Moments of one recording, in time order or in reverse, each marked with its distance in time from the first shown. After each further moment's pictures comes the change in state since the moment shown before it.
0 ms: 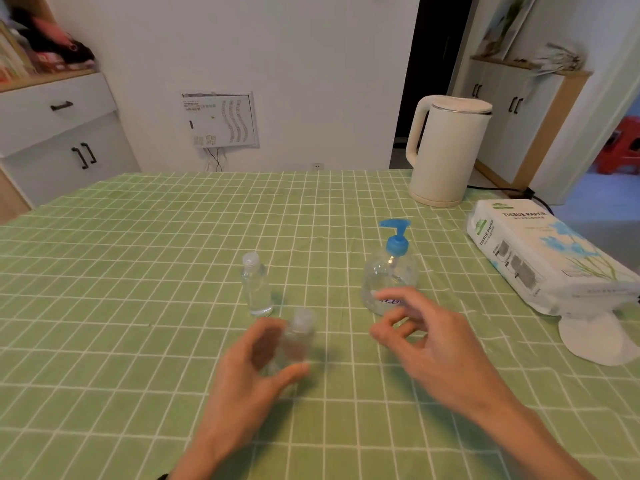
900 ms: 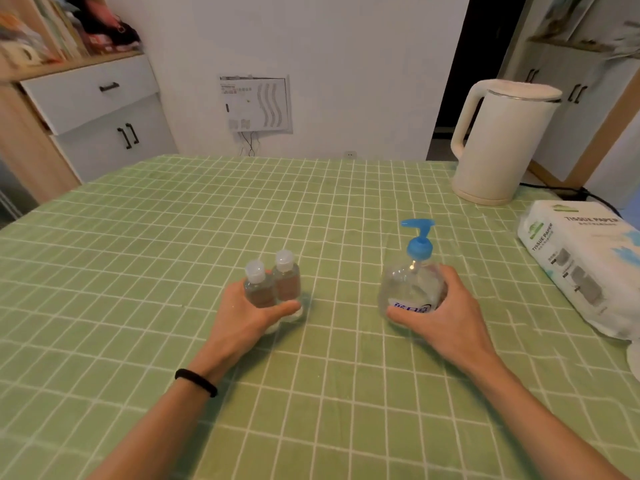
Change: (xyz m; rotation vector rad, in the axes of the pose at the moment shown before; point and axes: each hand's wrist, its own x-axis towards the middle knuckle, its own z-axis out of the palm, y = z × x) left_hand 0.065 -0.027 -0.048 -0.016 0.116 -0.140; right_hand 0.068 0.060 0.035 0.037 0.156 0.181
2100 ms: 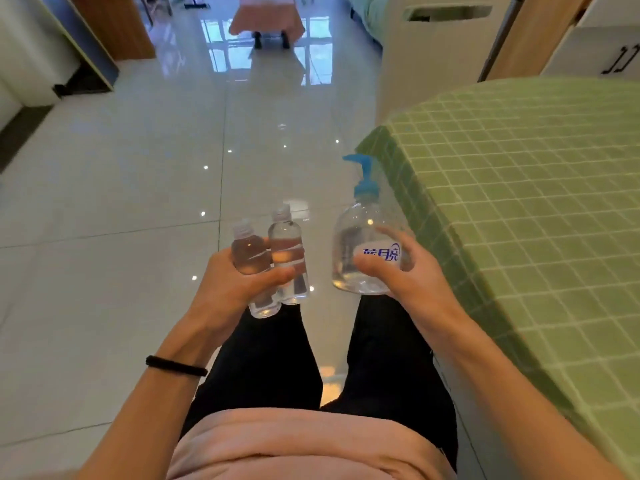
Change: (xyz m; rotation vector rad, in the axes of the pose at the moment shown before) left_hand -0.515 -0.054 -0.109 -0.254 1.229 -0.308; right_hand -0.315 -0.148 0.240 0.307 -1.521 -0.322
